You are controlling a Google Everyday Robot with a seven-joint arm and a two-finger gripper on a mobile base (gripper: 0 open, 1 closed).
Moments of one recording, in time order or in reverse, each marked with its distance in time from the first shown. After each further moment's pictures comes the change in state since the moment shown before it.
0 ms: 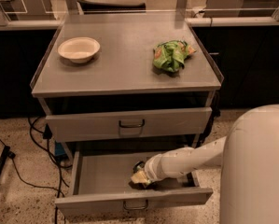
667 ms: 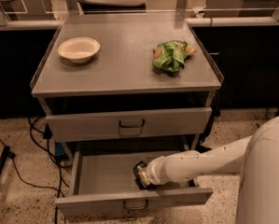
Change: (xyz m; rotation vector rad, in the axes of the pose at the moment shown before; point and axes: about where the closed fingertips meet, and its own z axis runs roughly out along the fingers) arm 0.003 0.012 -0.022 -0.004 -0.022 -0.016
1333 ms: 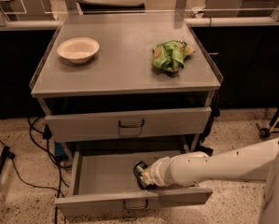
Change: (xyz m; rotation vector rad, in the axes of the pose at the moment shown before) arm 0.003 0.000 -0.032 0.024 -0.014 0.005
